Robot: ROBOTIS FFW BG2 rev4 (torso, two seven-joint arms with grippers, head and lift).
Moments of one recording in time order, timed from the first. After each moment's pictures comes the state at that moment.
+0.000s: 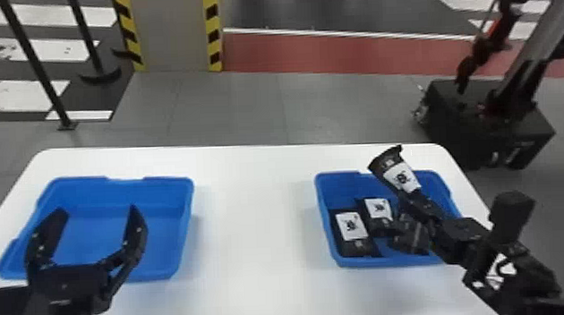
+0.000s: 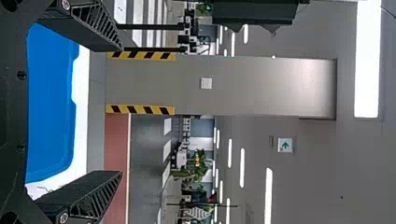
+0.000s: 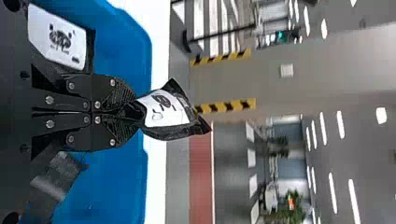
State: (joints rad) left arm 0.45 0.00 0.07 -1.81 0.05 -0.35 -0.06; right arm 0.20 -0.16 -0.27 -1.66 -0.18 0.19 0.53
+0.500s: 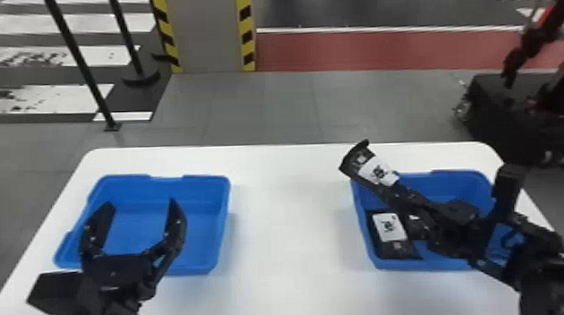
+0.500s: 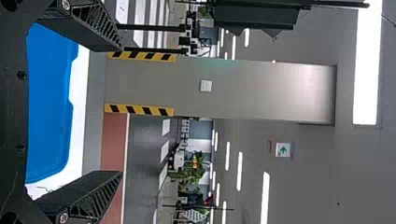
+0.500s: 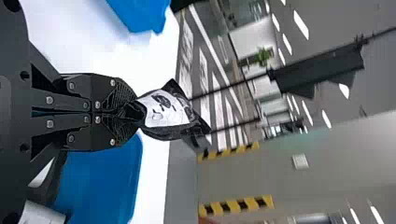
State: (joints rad) left arm 0.44 0.00 0.06 -1.81 0.08 -0.35 -0.06; right arm 0.01 -0.18 -0.16 -1.52 -0.23 0.32 0.88
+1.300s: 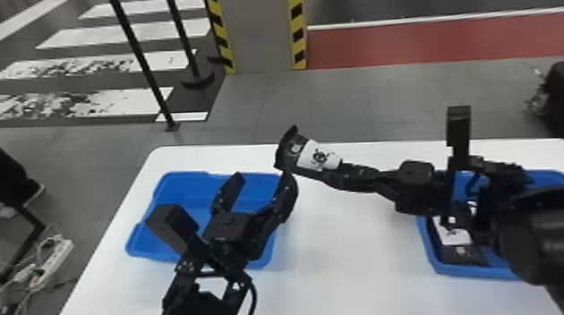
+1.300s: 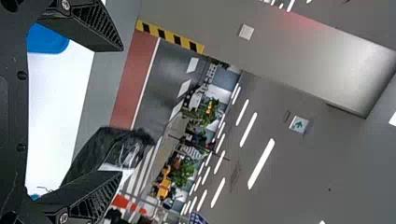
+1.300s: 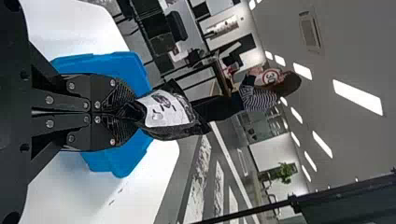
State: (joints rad) left arm 0.35 0.02 -0.07 -1.94 0.37 0.00 -0.19; right arm -0.23 -0.18 0.21 -1.55 -0.31 0.51 1.00
